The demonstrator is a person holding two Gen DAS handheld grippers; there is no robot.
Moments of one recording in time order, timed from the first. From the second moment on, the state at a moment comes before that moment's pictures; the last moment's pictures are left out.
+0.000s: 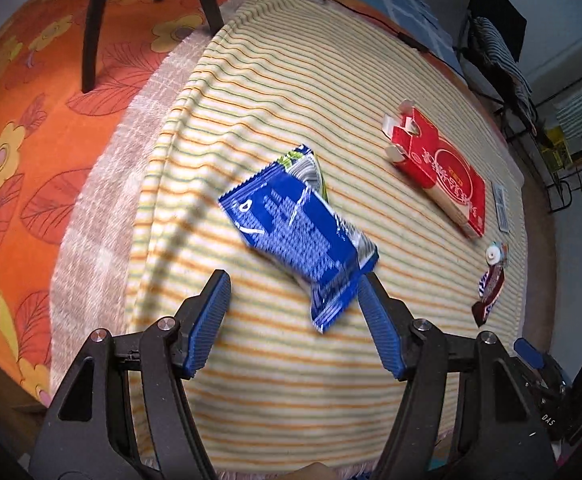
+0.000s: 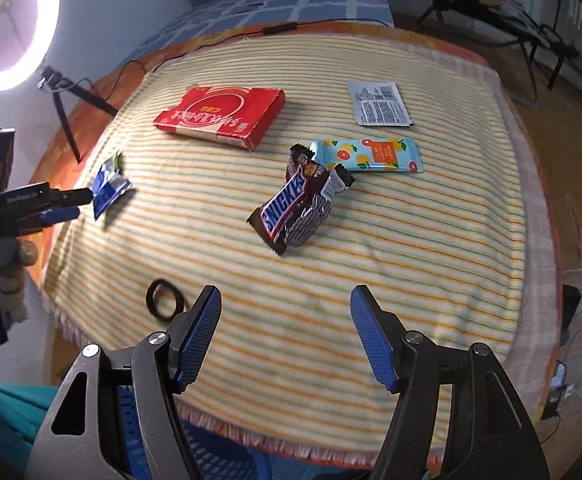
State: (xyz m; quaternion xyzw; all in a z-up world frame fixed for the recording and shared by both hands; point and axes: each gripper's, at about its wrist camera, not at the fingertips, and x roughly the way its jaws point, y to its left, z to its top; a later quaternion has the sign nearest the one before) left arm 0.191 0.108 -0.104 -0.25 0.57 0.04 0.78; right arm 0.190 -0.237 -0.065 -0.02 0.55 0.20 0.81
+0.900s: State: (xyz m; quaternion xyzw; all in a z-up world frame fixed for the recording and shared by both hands) left arm 0.235 0.028 -0.110 -0.11 0.57 -0.01 0.81; right arm 0.256 -0.227 -0.103 0.05 0.58 0.16 0.79
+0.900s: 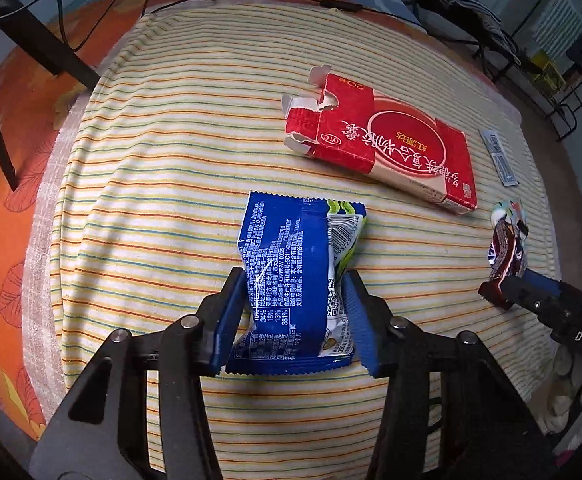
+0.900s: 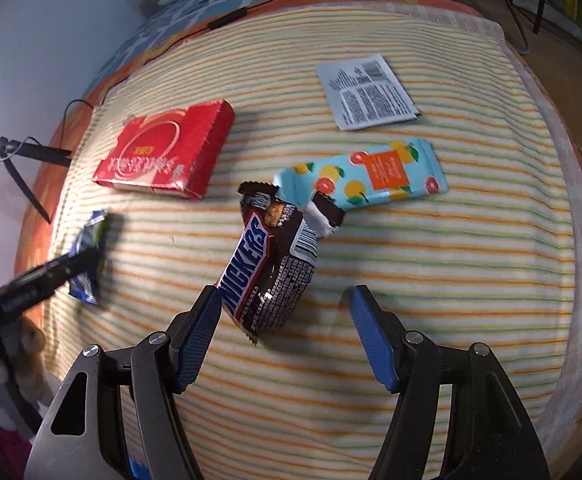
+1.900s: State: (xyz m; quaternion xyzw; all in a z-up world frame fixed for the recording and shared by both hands) left arm 0.172 0.041 -0.071 -0.10 0.54 -0.03 0.83; right arm 0.220 -0.213 -0.072 0.03 0.55 0.21 0.81
